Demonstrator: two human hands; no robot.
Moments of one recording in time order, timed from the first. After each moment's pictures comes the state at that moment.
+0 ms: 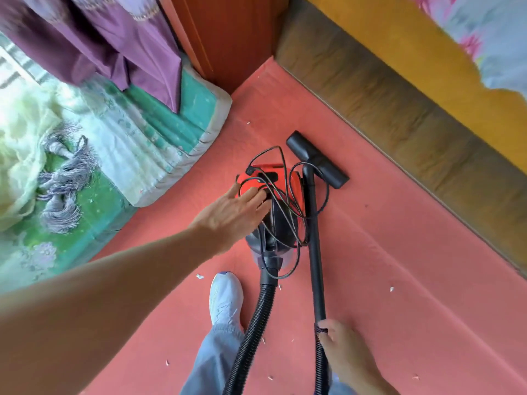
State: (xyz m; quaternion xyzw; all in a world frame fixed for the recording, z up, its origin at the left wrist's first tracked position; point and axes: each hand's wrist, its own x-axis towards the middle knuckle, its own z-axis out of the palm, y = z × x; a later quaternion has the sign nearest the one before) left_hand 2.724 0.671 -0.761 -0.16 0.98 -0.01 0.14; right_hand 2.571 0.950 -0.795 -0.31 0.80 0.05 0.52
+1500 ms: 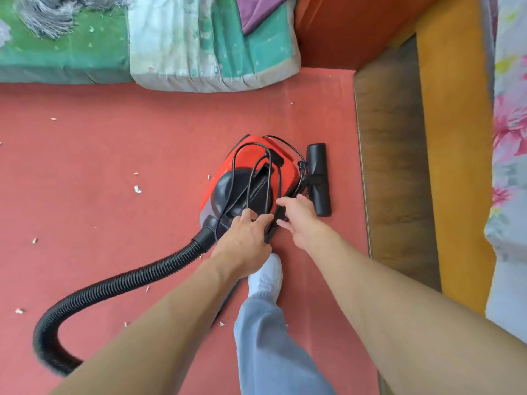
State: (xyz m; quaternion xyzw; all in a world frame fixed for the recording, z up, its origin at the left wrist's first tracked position) left_hand 2.630 0.801 -0.806 -0.67 0.55 0.50 -0.01; right_hand 2.518 0.716 -0.843 -0.19 0.76 -0.10 0.61
